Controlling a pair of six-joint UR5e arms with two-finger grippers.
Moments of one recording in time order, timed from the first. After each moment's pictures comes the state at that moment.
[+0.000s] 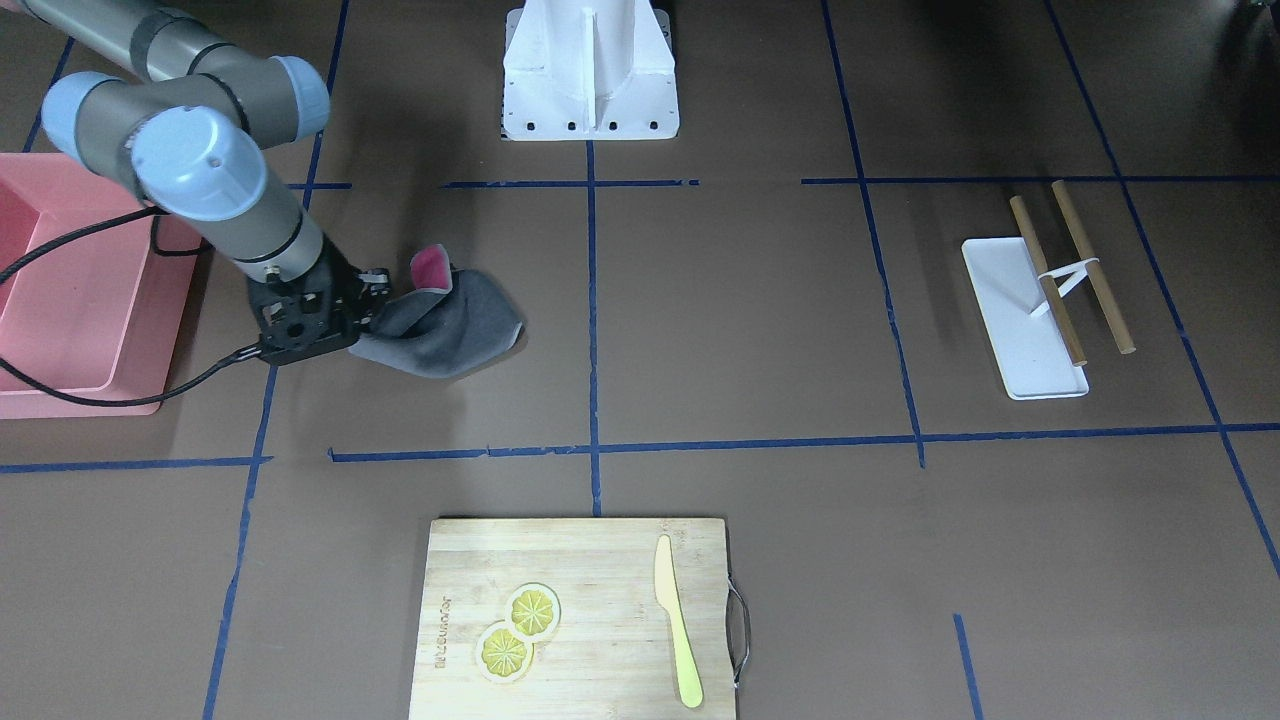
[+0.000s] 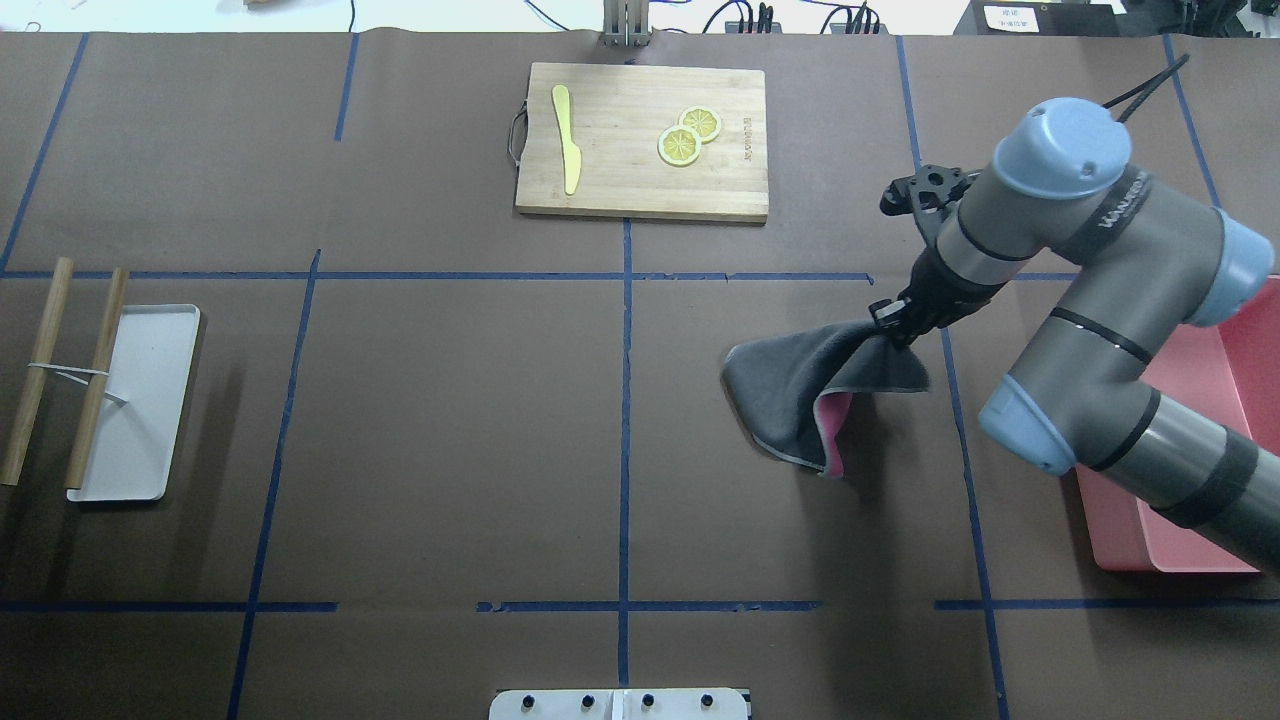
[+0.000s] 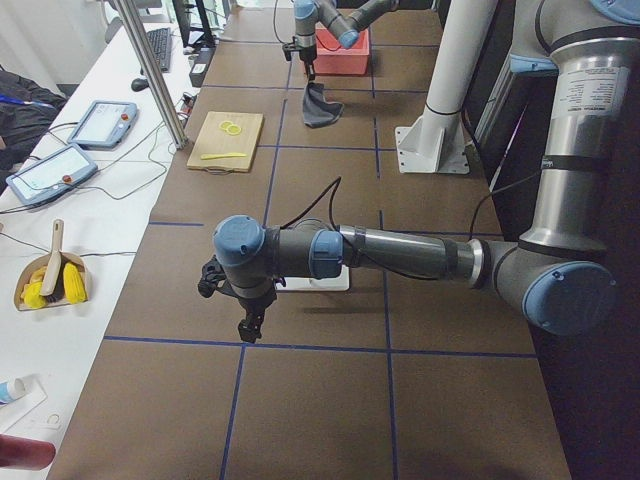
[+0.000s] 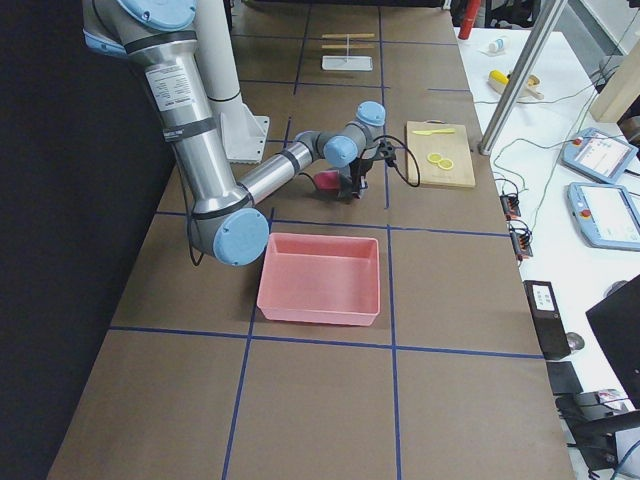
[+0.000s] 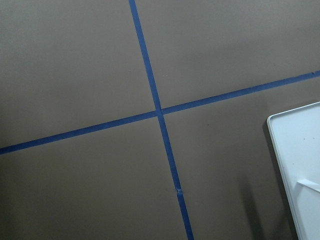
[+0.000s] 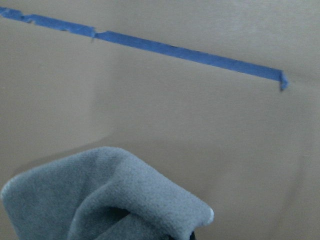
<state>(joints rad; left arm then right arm) -1.60 -1.63 -1.62 -1.45 -2.39 0.27 0.82 -1.23 1.73 -1.49 2.16 0.65</state>
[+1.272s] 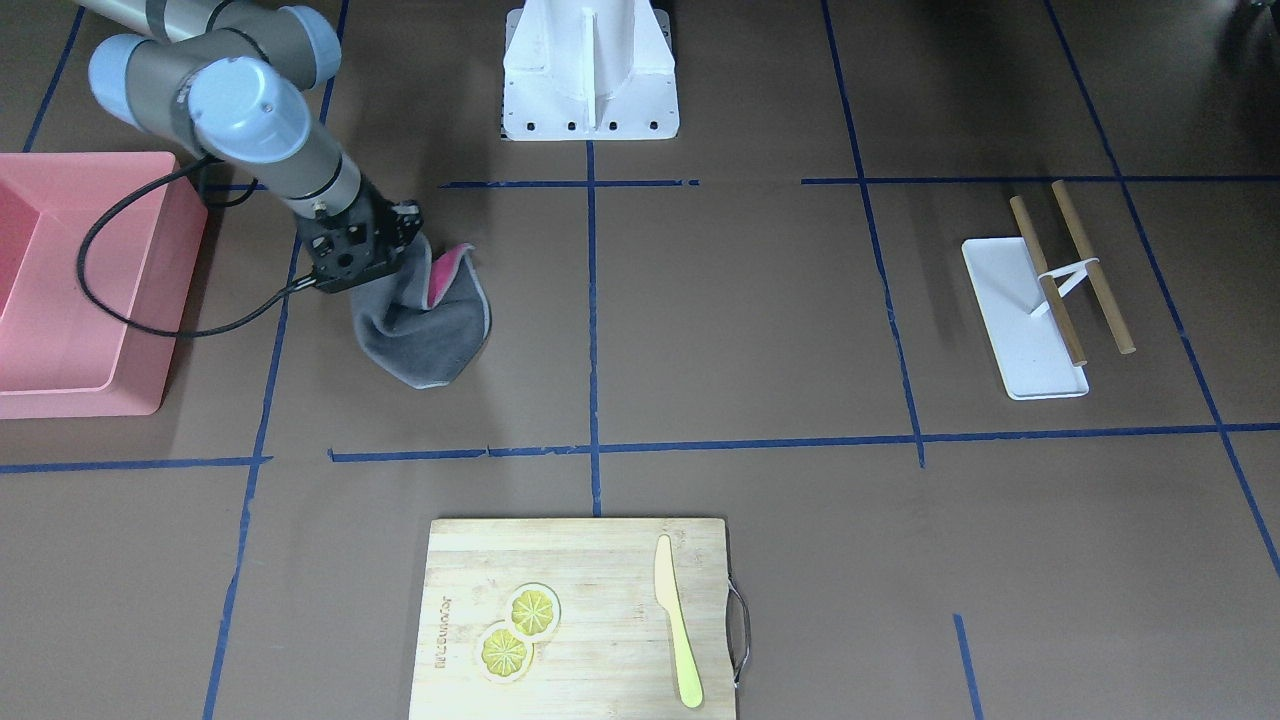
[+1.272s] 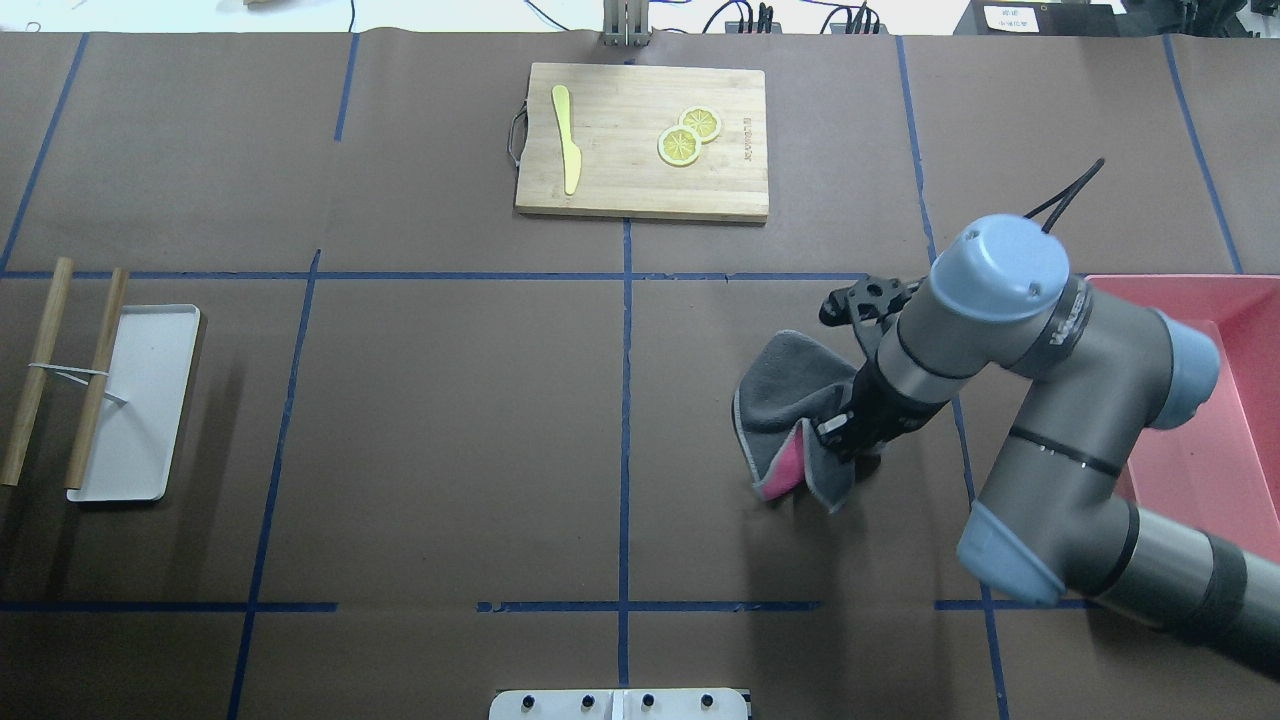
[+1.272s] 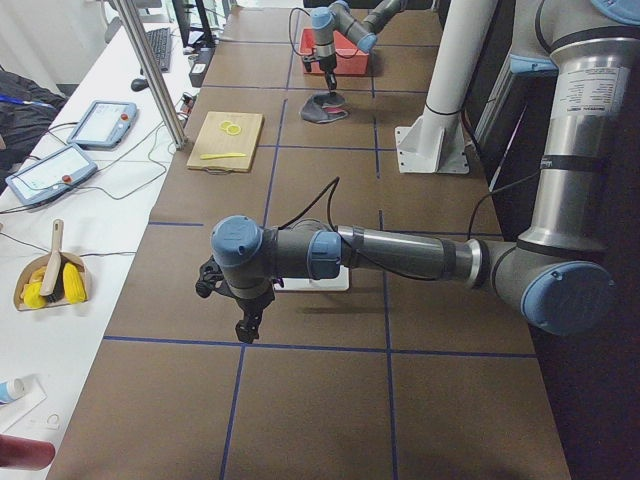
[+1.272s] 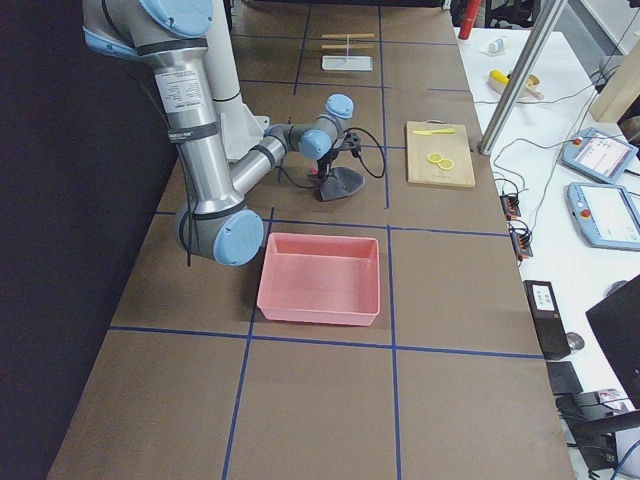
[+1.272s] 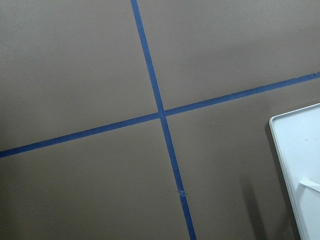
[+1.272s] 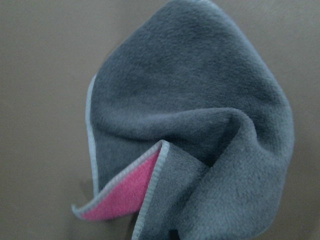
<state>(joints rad) -1.61 -1.64 -1.62 -1.46 -2.39 0.27 0.57 -1.26 1.89 -1.49 2.18 0.88</state>
